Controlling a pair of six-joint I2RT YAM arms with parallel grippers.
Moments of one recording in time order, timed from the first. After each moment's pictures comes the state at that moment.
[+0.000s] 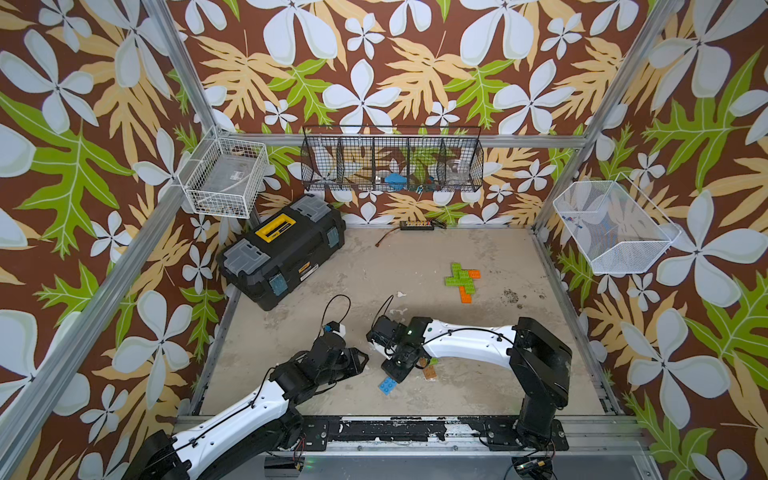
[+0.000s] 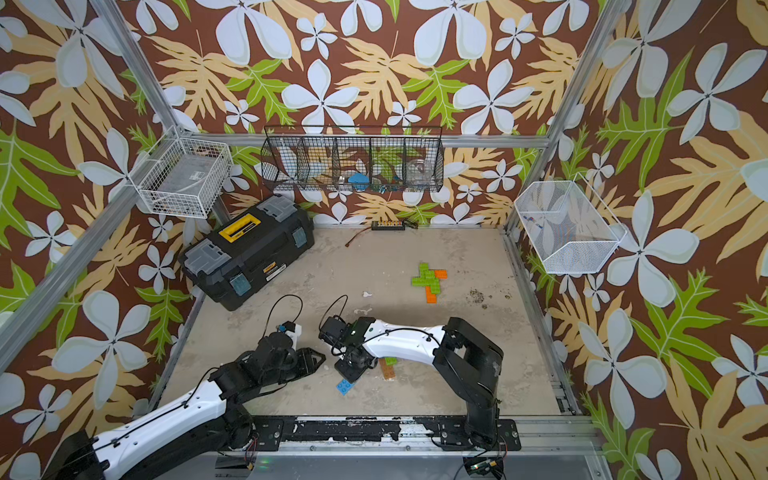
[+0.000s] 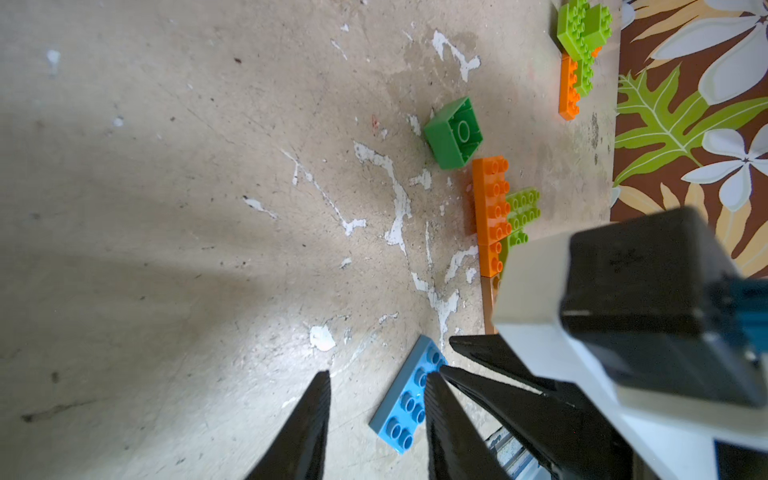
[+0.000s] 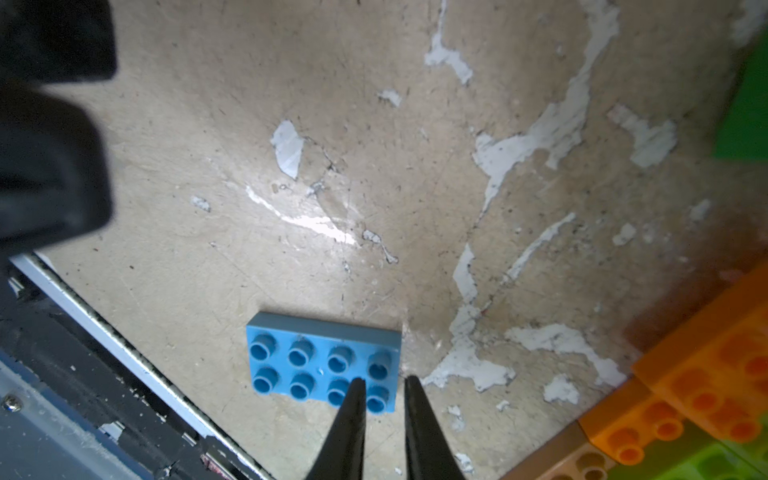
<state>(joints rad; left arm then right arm) -0.72 0.79 0.31 -0.29 0.11 -1.02 1.09 1.86 1.25 -0.79 -0.07 0.23</state>
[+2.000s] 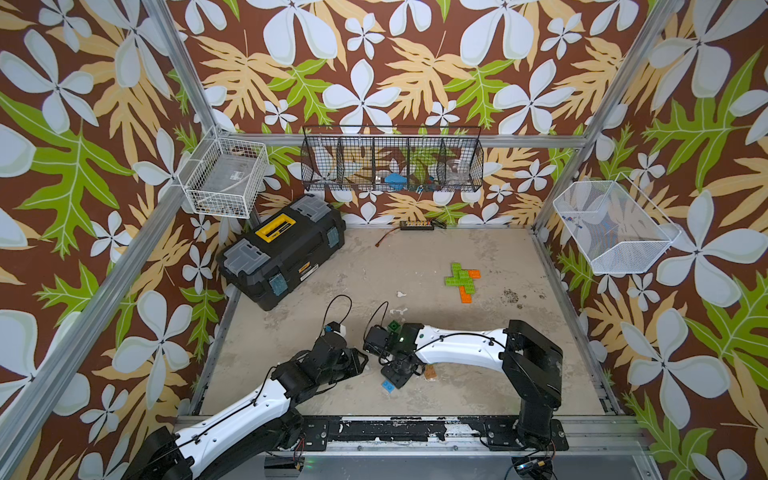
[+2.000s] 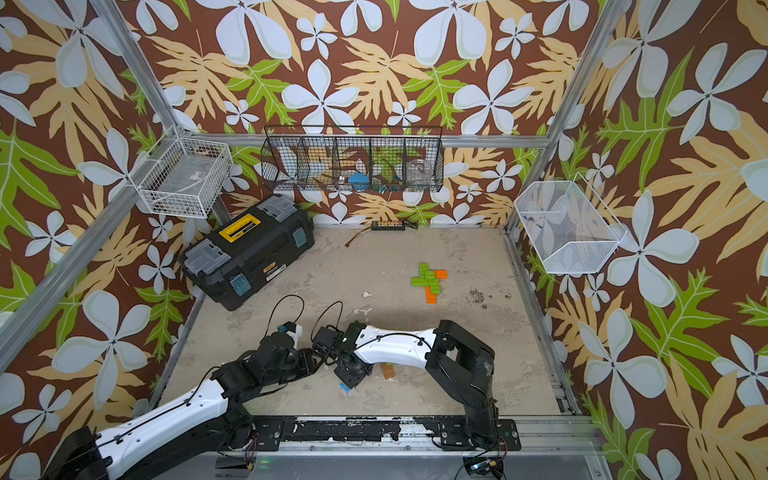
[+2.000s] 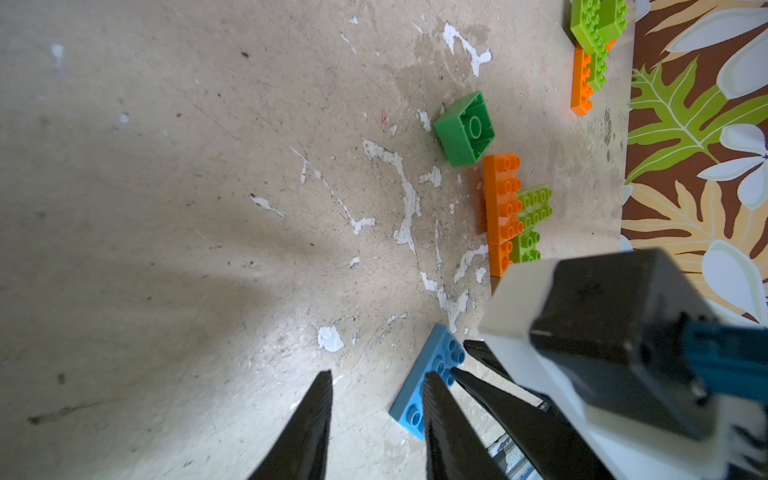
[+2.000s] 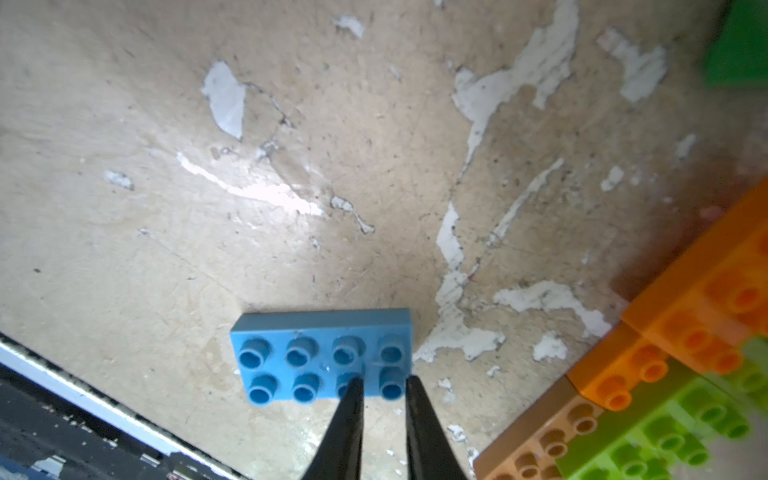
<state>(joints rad) -0.72 0.80 0.31 -0.29 0.10 -1.01 1.15 1.87 1.28 -0.89 0.06 0.32</state>
